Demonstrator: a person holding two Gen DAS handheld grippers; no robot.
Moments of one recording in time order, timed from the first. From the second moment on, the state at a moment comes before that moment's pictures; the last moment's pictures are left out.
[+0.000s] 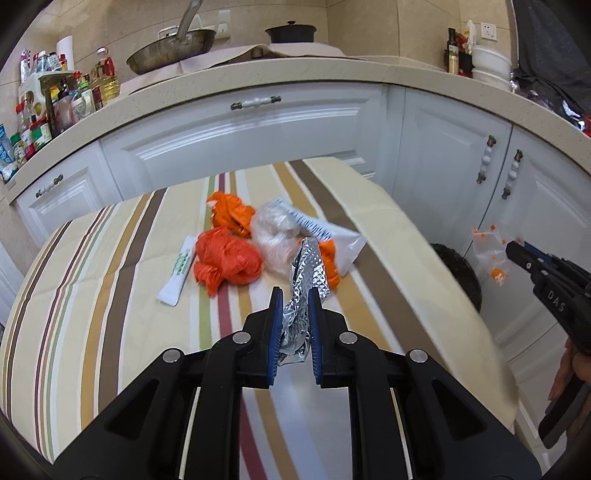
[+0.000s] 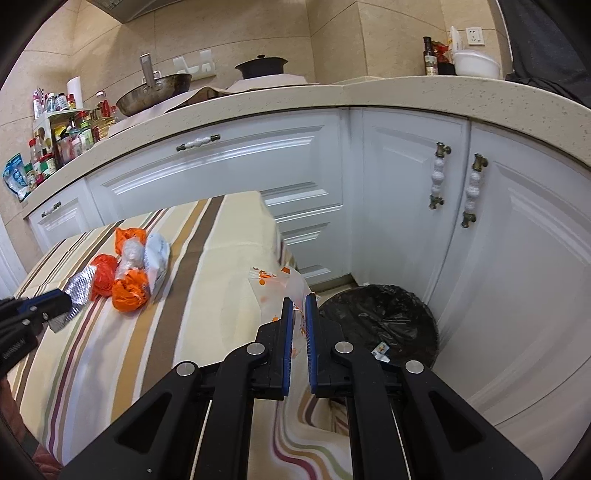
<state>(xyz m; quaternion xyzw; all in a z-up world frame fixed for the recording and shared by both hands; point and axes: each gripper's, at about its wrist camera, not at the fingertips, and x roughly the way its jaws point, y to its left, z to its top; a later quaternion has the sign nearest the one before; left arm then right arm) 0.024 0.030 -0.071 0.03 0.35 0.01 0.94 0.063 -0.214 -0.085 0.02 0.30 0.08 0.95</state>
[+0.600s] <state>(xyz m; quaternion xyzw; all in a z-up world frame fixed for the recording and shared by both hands) 0.100 -0.098 -0.061 0.05 0.33 -0.09 0.94 0.090 -0.287 -0.082 0.02 0.27 -0.02 0.96</state>
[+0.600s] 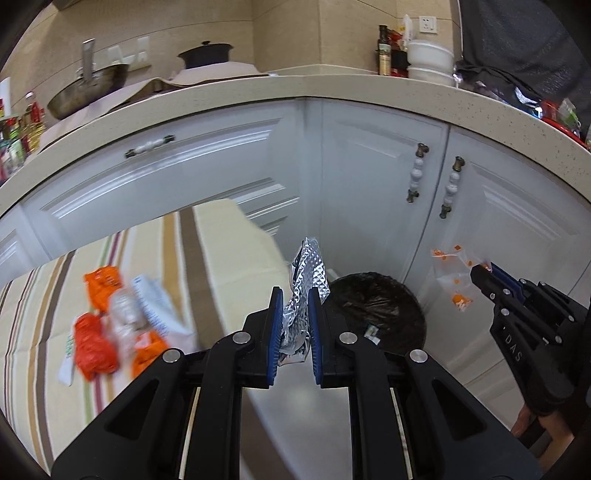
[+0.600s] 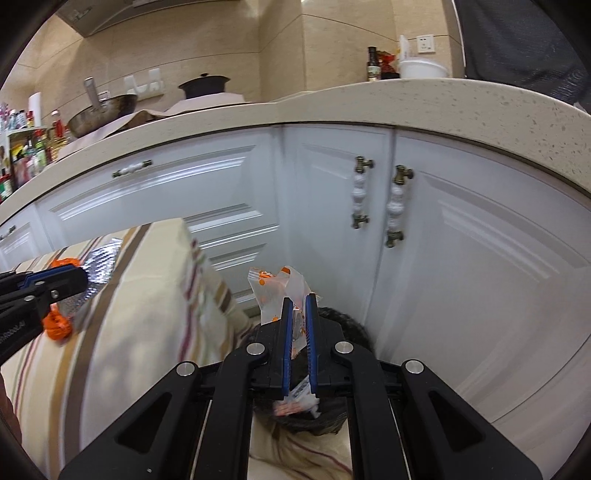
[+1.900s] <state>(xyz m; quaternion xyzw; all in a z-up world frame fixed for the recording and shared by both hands) 0.186 -0.152 -0.097 0.05 0.37 -0.09 0.92 0.160 -0.335 -0.128 0.05 0.30 -0.05 0.95</state>
